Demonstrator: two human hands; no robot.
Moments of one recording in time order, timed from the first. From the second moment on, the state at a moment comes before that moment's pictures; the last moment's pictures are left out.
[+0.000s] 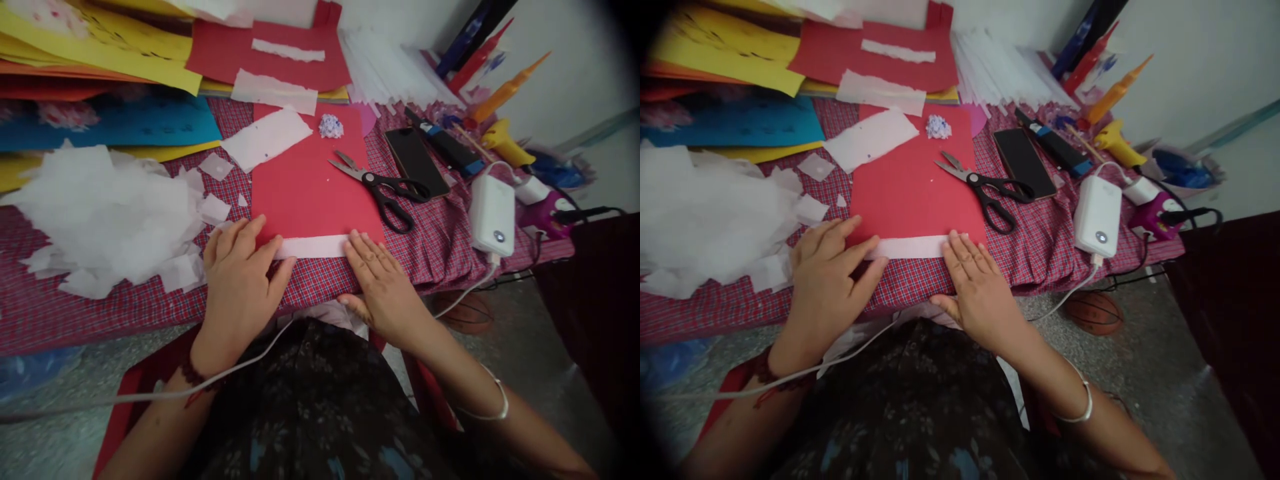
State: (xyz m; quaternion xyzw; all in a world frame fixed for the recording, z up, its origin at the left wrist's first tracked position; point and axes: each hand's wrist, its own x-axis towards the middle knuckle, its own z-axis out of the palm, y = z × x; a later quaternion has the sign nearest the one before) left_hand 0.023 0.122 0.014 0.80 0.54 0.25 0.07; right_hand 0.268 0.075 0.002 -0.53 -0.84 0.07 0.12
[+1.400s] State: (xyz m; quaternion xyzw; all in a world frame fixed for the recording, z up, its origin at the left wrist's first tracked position) left_hand 0.077 0.164 0.044 0.33 0.33 0.41 0.78; right_hand 0.240 0.167 0.041 -0.44 -0.55 0.63 0.32
